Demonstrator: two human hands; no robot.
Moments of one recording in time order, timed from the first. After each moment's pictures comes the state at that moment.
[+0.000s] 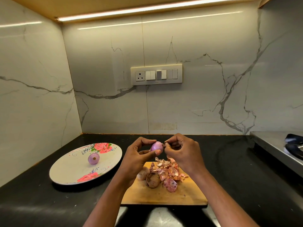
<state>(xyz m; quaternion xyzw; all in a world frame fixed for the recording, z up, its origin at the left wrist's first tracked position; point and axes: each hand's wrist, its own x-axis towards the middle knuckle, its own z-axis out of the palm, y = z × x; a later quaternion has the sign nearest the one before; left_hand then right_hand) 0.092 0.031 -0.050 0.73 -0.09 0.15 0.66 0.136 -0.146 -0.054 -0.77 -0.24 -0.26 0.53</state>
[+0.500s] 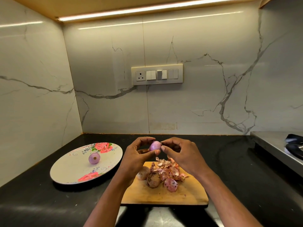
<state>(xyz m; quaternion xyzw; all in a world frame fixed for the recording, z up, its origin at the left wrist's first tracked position) 0.093 0.033 -0.049 0.74 -0.08 0.16 0.65 0.136 -0.153 -0.051 -0.81 -0.29 -0.18 0.47</state>
